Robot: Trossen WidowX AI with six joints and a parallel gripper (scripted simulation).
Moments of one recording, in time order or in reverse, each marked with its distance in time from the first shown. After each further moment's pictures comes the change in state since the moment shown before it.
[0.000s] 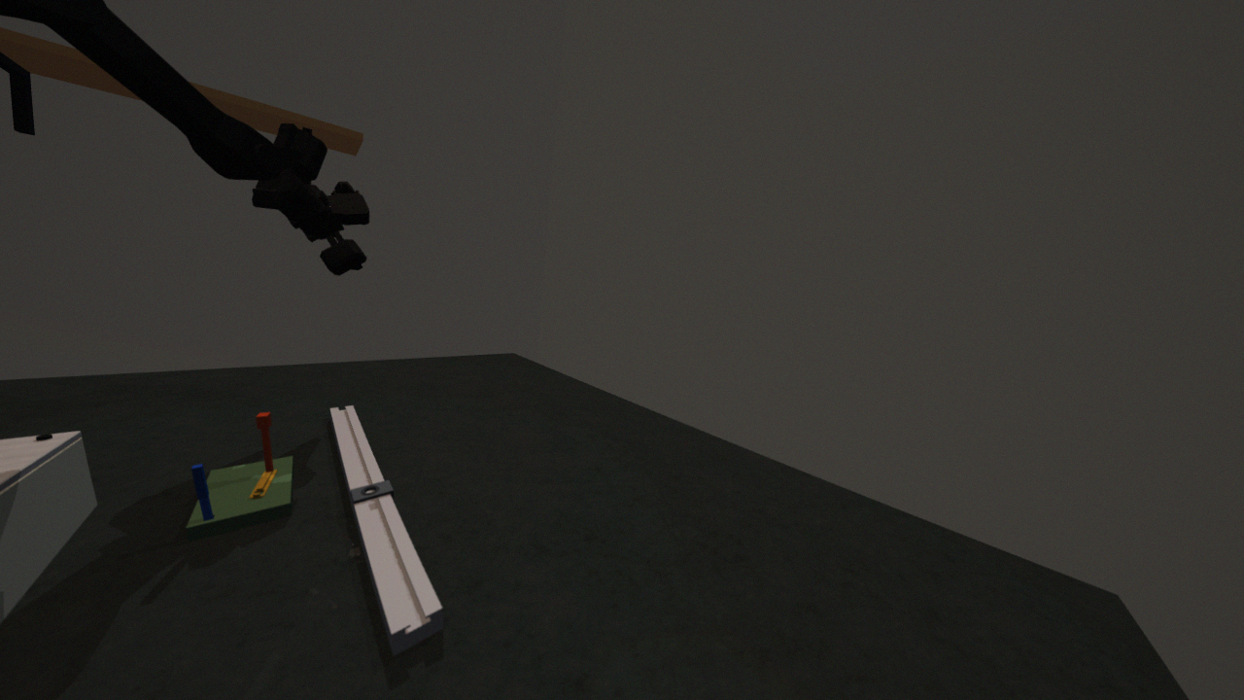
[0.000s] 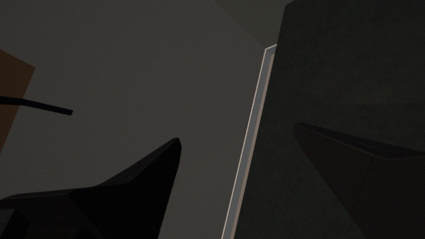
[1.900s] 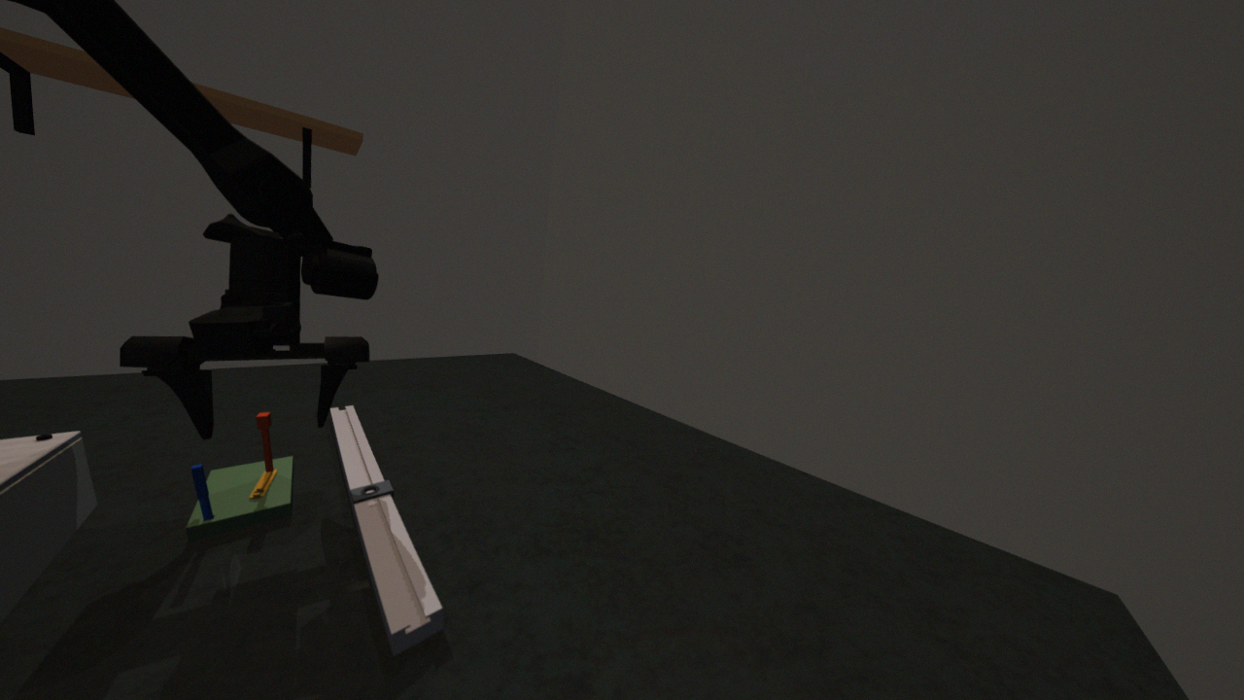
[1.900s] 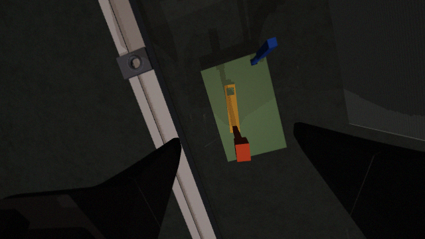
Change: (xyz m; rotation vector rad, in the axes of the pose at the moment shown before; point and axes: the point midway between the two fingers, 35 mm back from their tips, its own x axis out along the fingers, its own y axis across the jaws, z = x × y) arm -0.257 -0.344 -0.110 1.432 -0.452 -1.494
